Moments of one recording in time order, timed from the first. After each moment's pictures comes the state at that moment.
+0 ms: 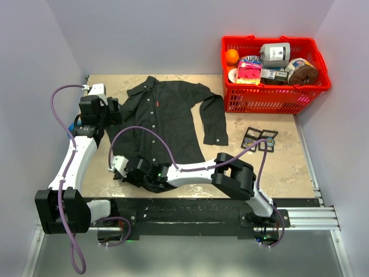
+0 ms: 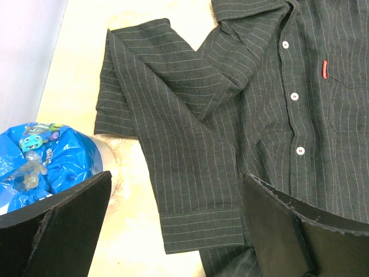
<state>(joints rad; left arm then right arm) 0.04 1.22 0.97 -0.30 -0.12 -0.08 1.32 2.14 1.48 0.06 0.12 -0.08</state>
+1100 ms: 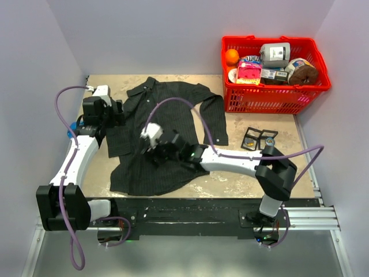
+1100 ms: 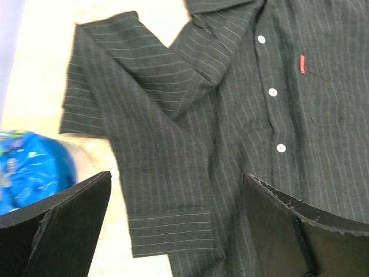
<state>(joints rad) 0.03 1.24 0.94 -0.26 -0.03 -0.08 1.15 1.75 1.23 0.06 0.07 0.05</state>
